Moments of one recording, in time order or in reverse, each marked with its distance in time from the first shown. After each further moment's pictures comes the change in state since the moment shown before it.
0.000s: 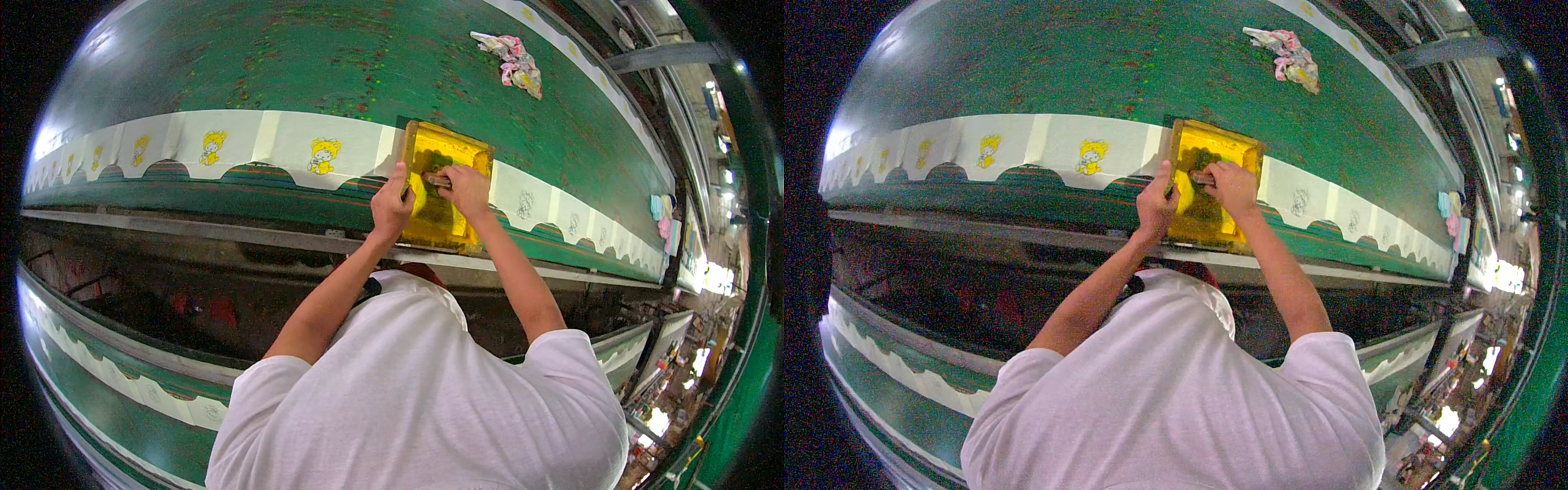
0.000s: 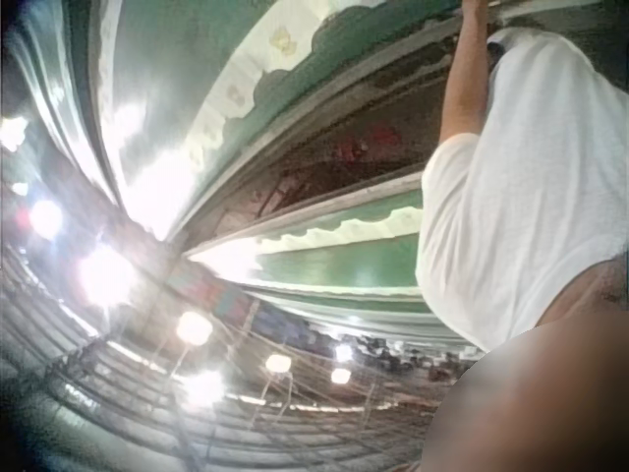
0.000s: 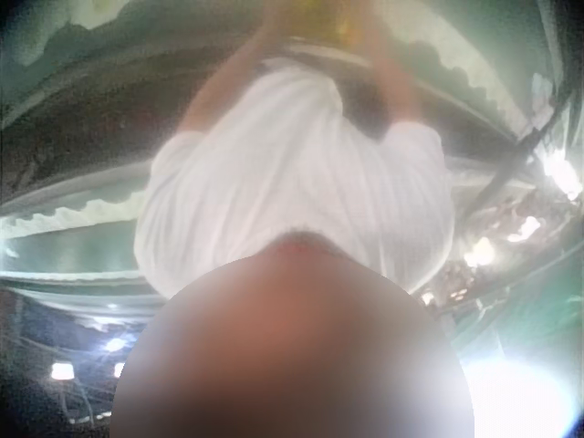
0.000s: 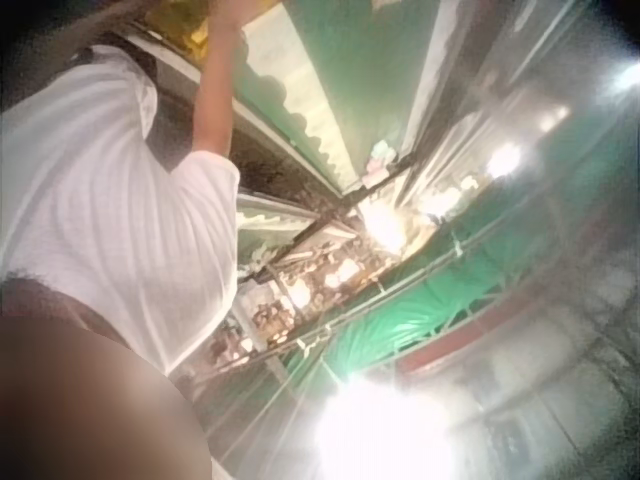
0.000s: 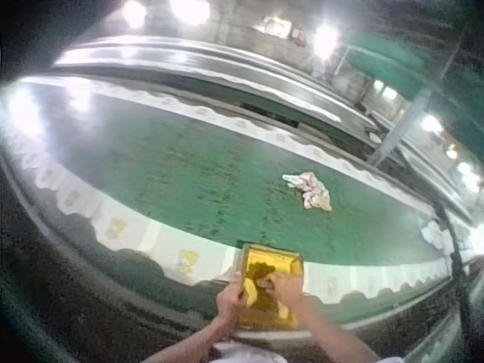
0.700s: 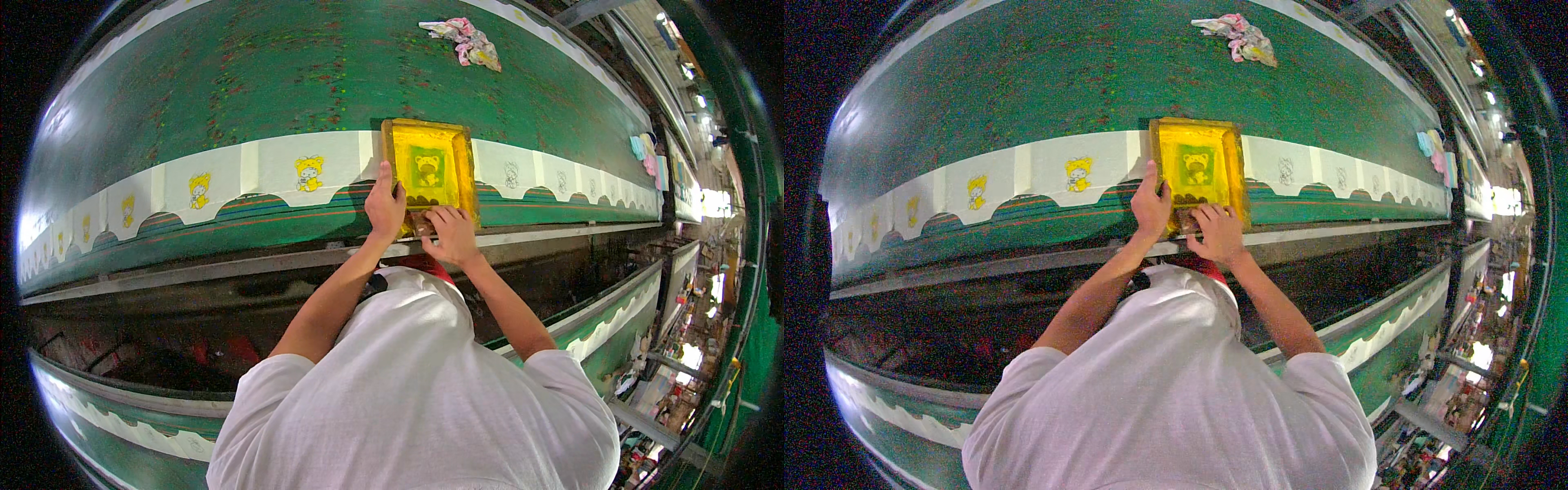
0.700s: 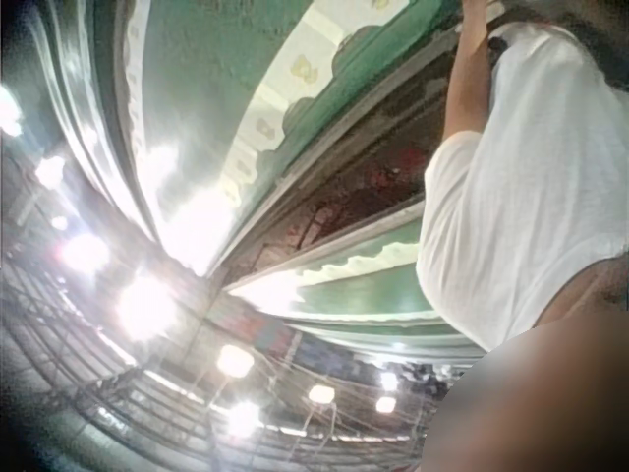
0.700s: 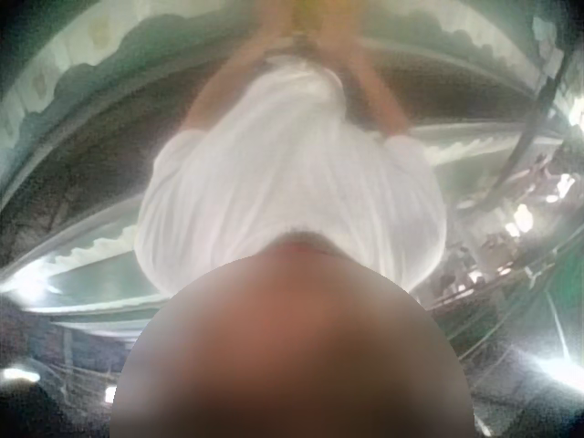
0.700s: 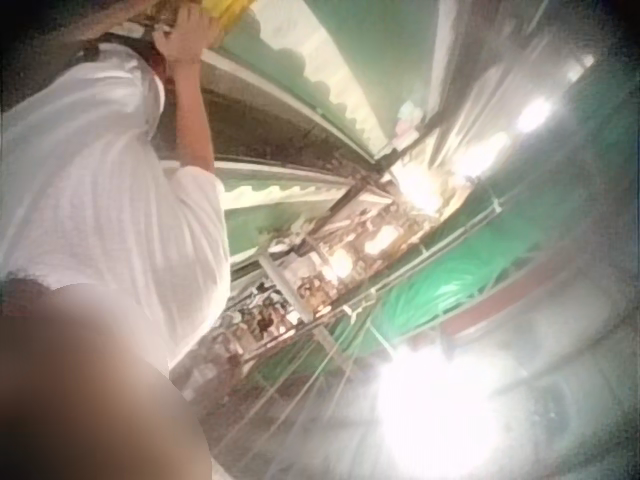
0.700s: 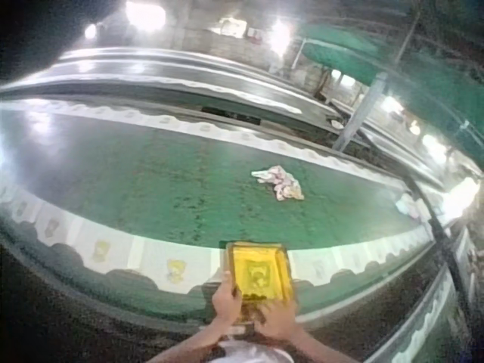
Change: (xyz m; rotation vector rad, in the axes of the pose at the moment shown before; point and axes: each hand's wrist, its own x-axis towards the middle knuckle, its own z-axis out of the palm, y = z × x) left_hand 0.001 -0.004 0.000 -0.038 -0.048 -0.029; right_hand -0.121 -0.096 0.008 0.073 0.153 0.086
